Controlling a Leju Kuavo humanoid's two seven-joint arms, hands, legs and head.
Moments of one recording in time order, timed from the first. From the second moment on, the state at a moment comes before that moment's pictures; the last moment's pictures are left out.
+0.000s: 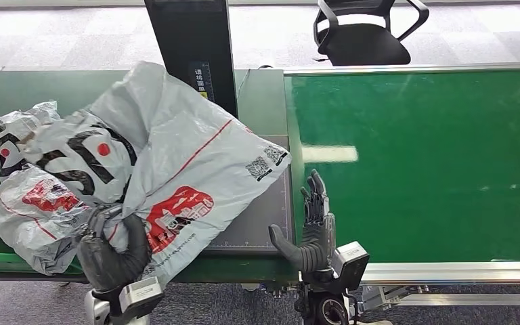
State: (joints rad) left arm 0.07 -0.26 -0.10 -1.59 -0.72 0.70 -0.67; right arm 0.00 0.31 0.28 -1.26 0.03 -0.01 -0.70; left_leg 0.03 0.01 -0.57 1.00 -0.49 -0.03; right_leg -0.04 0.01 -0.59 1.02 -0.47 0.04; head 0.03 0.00
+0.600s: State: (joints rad) left arm -0.06 -0.25 0.04 -1.89 -0.75 0.70 -0.67; right arm -0.02 0.31 0.28 -1.24 -0.02 -0.03 -0.70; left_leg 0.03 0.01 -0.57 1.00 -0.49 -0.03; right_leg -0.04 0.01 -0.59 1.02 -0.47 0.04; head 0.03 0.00
